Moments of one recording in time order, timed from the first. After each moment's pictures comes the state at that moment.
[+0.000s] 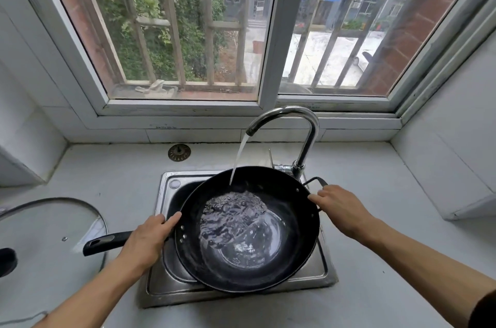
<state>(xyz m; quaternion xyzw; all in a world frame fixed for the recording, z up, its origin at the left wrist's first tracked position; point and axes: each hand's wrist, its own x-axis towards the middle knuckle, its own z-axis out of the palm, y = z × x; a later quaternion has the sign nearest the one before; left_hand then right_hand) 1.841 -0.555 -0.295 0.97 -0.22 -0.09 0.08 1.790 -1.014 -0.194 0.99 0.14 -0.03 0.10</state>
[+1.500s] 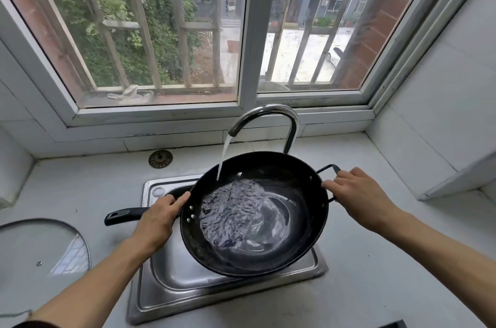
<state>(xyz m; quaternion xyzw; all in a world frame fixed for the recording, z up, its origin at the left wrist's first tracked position) 1.896 -0.604 -0.287 0.94 -0.29 -0.04 0.15 1.753 -1.040 -0.142 0.98 0.11 0.04 0.14</state>
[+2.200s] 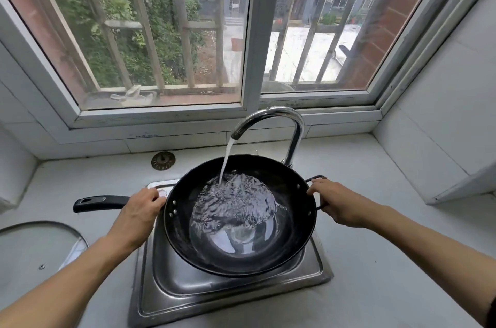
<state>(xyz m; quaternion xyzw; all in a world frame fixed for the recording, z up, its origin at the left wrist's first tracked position) 1.908 -0.582 -0.243 0.94 -0.32 0.09 0.09 1.790 -1.034 -0.168 0.98 0.08 -0.16 -0.13</state>
